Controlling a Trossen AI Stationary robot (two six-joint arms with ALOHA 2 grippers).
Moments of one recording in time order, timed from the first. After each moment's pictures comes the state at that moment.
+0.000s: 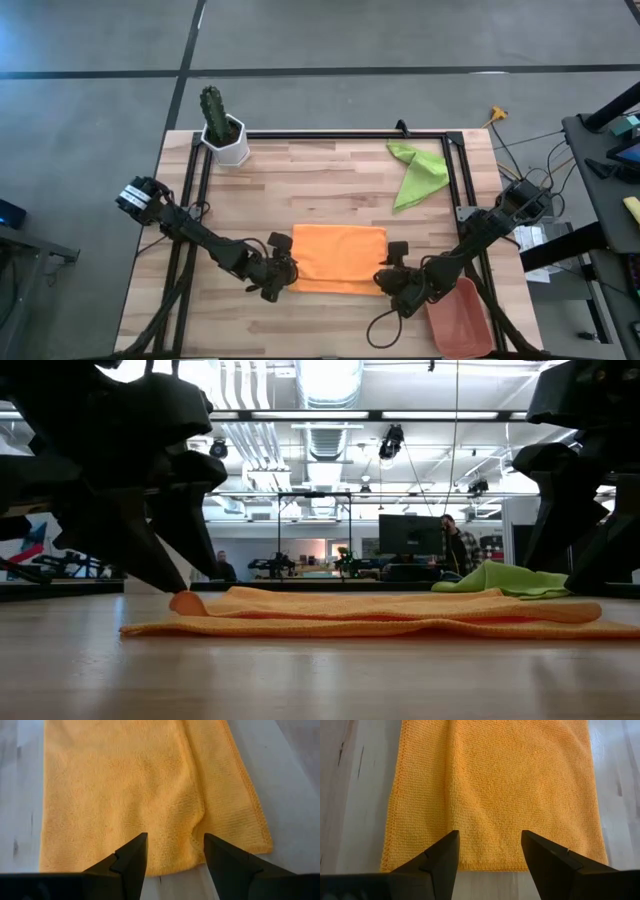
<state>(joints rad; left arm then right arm) -0.51 1.64 0.81 -0.15 -0.40 -0.06 0.71 1.68 0.87 -0.49 0.56 0.52</state>
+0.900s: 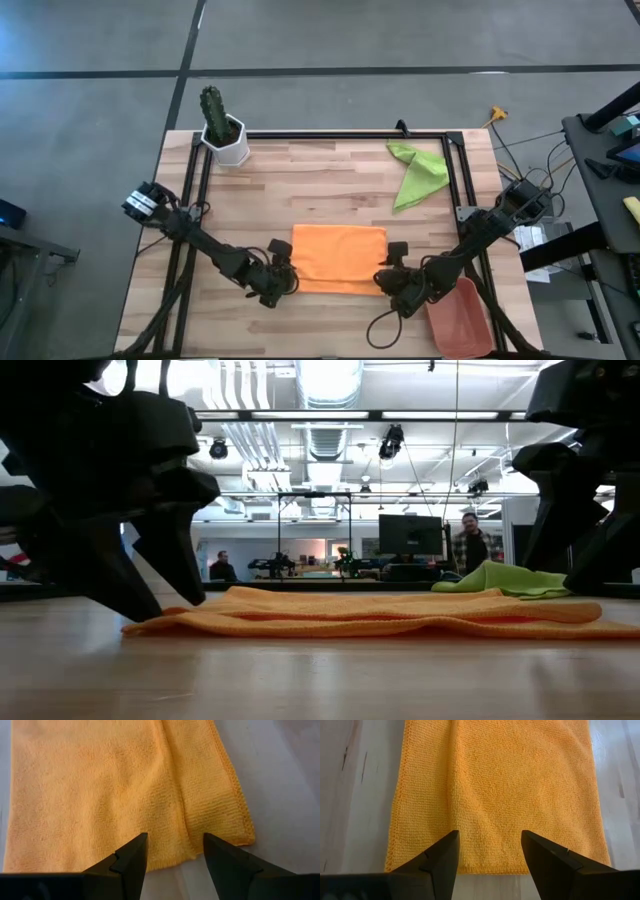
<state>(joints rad) -0.55 1.71 0.82 -0.13 -0.40 -0.10 0.71 1.68 0.87 -0.47 0.56 0.52</state>
